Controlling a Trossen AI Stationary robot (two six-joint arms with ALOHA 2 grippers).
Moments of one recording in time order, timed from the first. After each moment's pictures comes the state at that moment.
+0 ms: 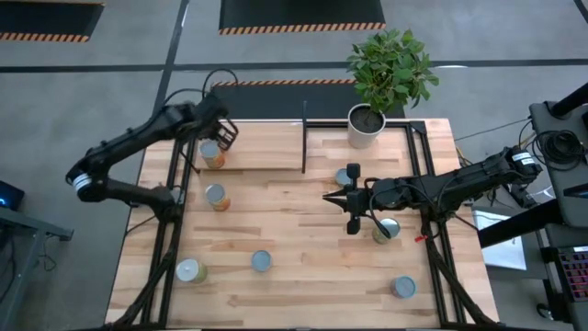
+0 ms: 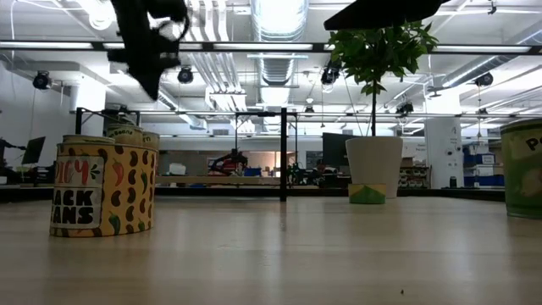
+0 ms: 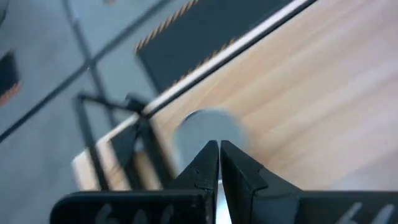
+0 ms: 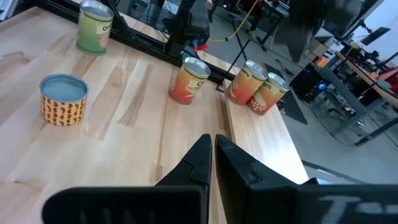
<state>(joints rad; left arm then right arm) 0.63 1.24 1.21 -1.06 -0.48 -0.21 0.21 1.18 0.79 0.08 0.32 -0.37</state>
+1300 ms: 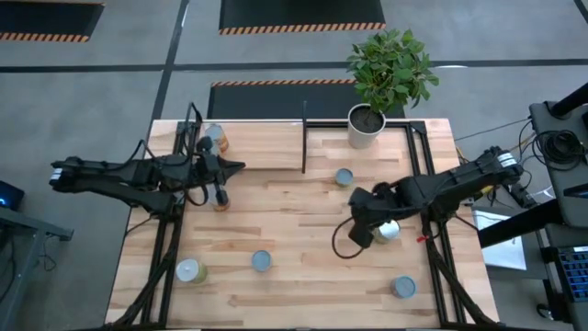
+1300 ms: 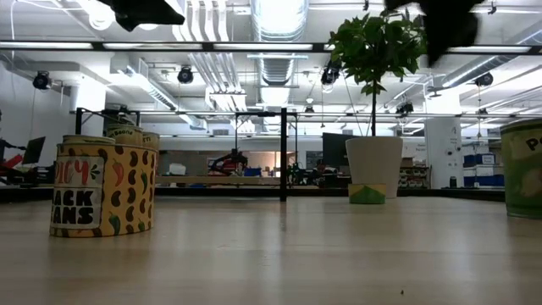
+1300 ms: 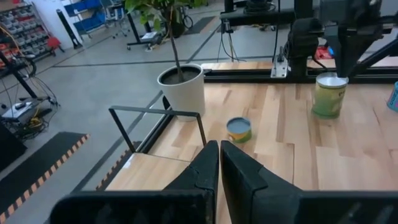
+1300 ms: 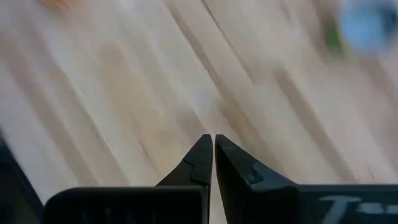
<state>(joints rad) -0.09 0.77 0.77 -0.28 -0.49 0.04 0.31 1.39 1.27 -1.10 0.11 0.86</state>
